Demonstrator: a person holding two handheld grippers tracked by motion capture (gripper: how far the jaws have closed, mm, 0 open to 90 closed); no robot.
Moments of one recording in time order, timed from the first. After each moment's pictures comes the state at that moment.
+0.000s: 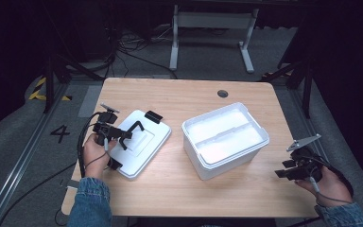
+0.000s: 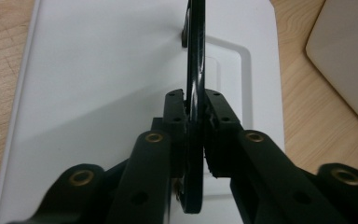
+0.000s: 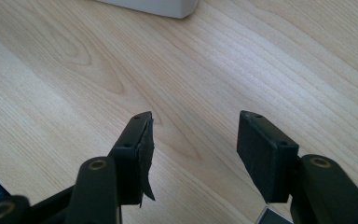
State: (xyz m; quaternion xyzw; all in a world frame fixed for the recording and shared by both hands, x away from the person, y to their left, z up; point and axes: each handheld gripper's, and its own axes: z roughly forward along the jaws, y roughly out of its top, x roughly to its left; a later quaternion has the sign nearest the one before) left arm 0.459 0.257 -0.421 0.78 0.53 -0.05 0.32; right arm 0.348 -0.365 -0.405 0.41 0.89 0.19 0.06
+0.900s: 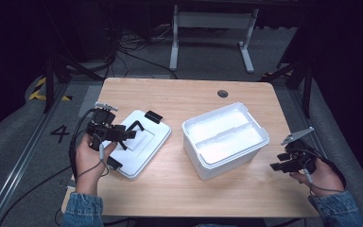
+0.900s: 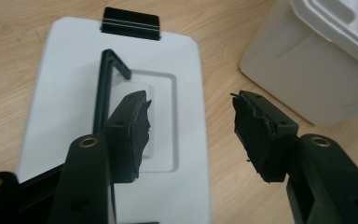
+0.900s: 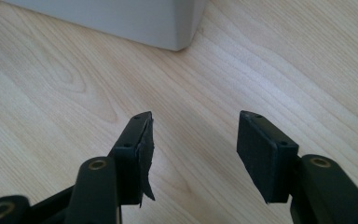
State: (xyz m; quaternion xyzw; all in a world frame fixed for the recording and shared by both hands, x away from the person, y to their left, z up) left arm 0.394 0.225 -0.339 0.81 0.48 0.04 0.35; right arm 0.370 -0.355 -0.402 0.39 0.90 0.20 0.07
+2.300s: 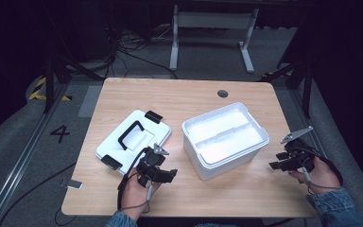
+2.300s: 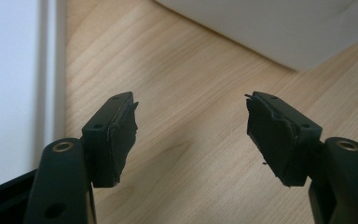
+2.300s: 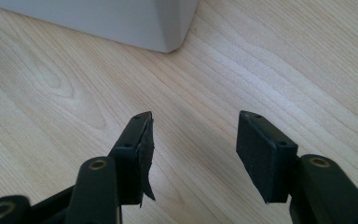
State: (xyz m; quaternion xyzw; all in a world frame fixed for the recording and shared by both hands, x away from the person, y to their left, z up) left arm 0.333 0.099 -0.431 0.86 0.41 0.06 0.29; right arm 0.379 -0.360 -0.413 0.40 0.89 0.21 0.06
